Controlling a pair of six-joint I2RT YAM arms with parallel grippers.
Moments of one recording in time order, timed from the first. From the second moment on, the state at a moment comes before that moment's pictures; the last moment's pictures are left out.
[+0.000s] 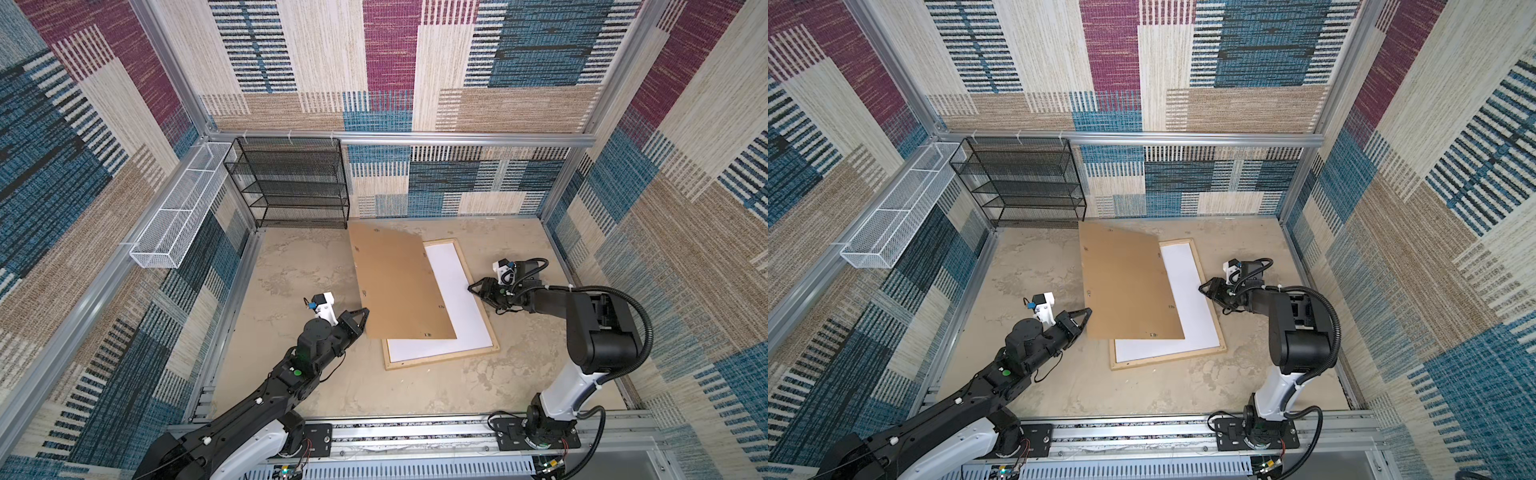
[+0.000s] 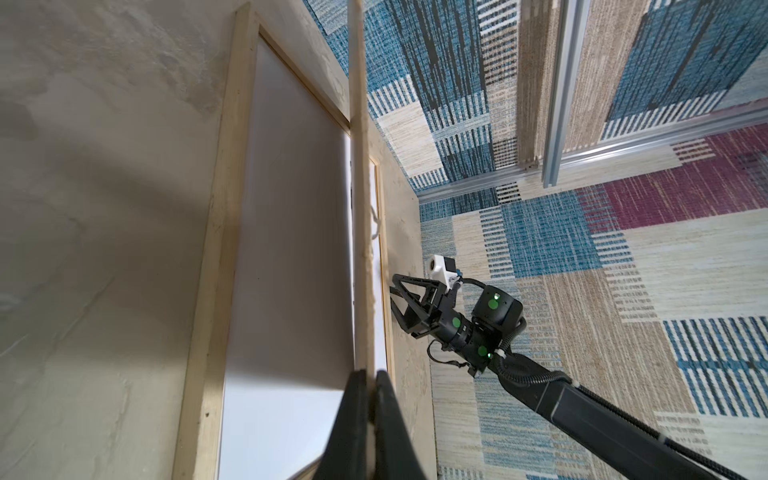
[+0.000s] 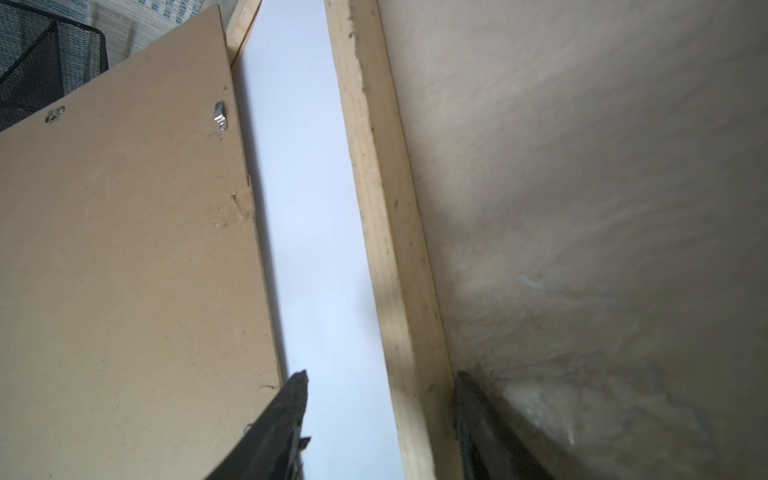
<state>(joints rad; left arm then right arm) -0.61 0.87 0.29 0.34 0.03 -1.22 -0.06 1.75 0.82 0.02 -0.65 0.46</state>
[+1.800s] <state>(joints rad) -0.79 1.08 0.33 0.51 -0.07 -1.30 -0.03 1.69 0.70 0.12 -0.66 0.53</state>
